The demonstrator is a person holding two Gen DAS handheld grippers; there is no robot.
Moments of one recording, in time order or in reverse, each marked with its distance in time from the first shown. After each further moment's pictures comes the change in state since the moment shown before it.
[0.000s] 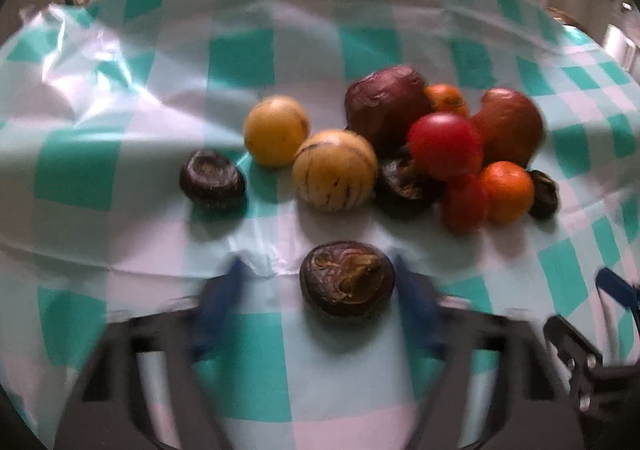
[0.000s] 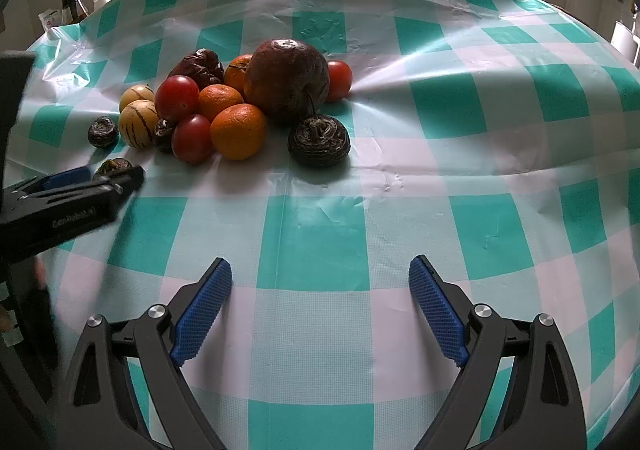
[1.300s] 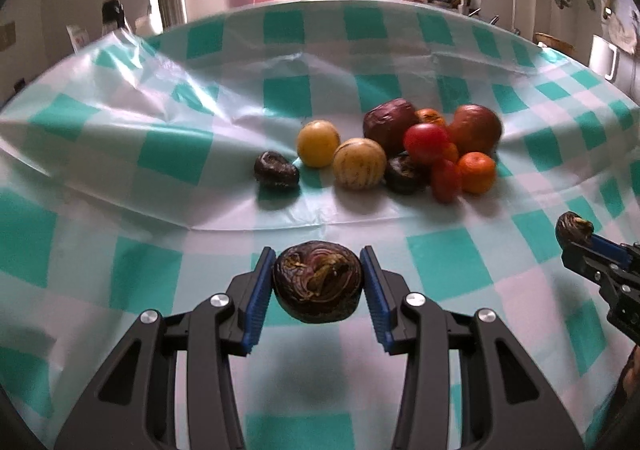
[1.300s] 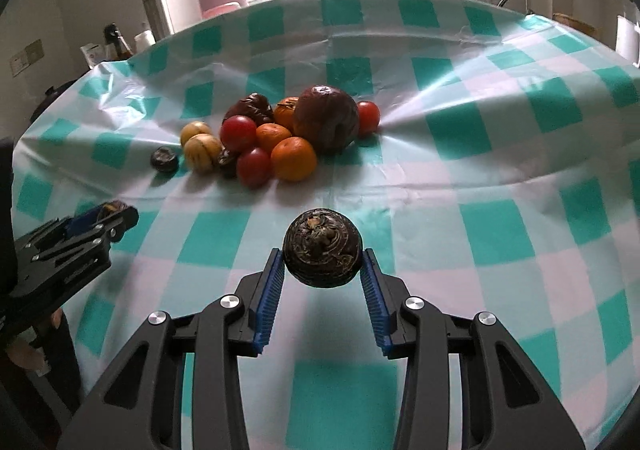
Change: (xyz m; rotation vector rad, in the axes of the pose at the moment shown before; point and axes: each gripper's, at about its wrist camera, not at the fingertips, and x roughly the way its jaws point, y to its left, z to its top) left arm -0.079 0.010 -0.061 0.002 -0.185 0.067; right arm -0.055 0.002 -0.022 0.018 -0.153 0.139
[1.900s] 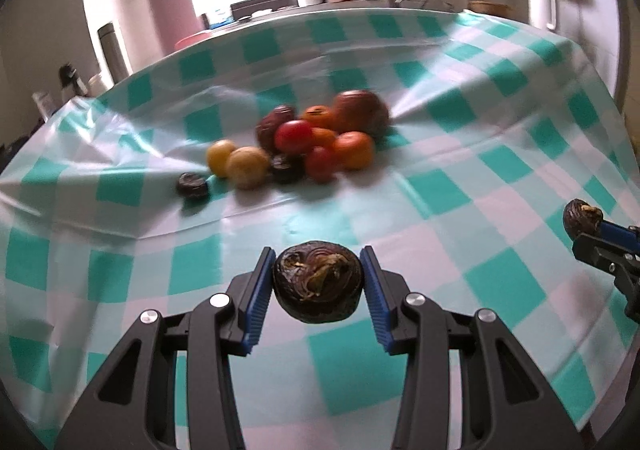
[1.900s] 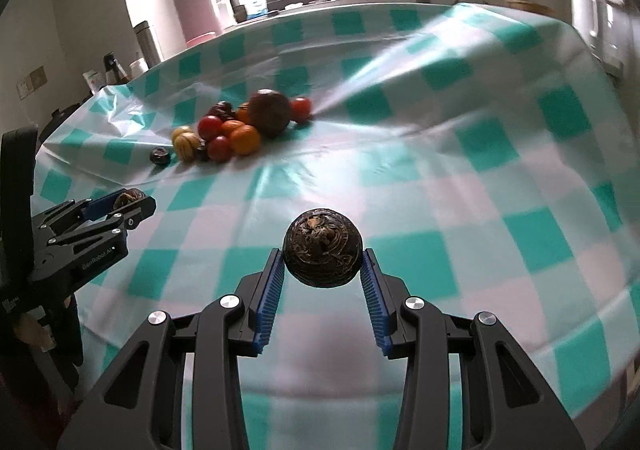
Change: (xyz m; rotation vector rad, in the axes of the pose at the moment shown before) left arm -0.050 -0.095 -0.025 0.204 -0.026 -0.068; right arm -0.085 -0.073 -0.071 0.093 -0.058 -0.010
